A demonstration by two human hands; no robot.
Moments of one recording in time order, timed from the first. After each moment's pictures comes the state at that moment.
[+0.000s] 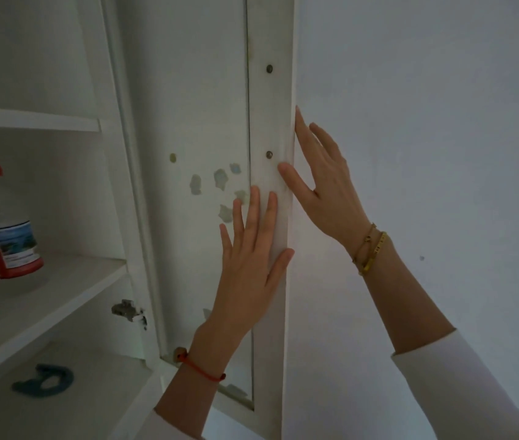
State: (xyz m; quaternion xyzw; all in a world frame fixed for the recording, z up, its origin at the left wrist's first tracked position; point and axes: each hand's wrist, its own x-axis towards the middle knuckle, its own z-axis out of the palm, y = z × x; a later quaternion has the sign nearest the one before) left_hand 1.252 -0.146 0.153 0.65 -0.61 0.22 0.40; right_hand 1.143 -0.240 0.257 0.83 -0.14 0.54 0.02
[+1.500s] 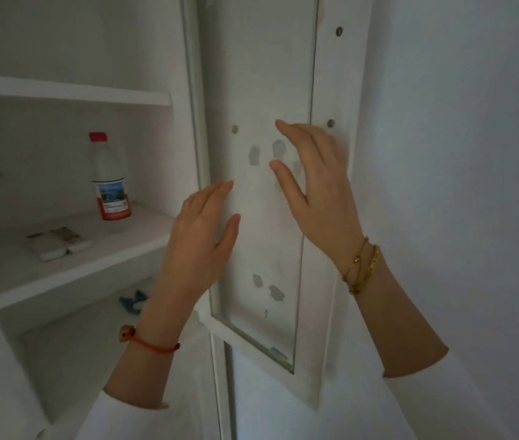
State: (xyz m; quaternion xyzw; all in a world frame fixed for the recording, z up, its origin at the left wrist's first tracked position) left_hand 1.284 -0.124 0.162 0.77 -0.40 0.34 0.36; right_hand 1.196 -0.283 0.225 0.79 0.09 0.59 -0.10
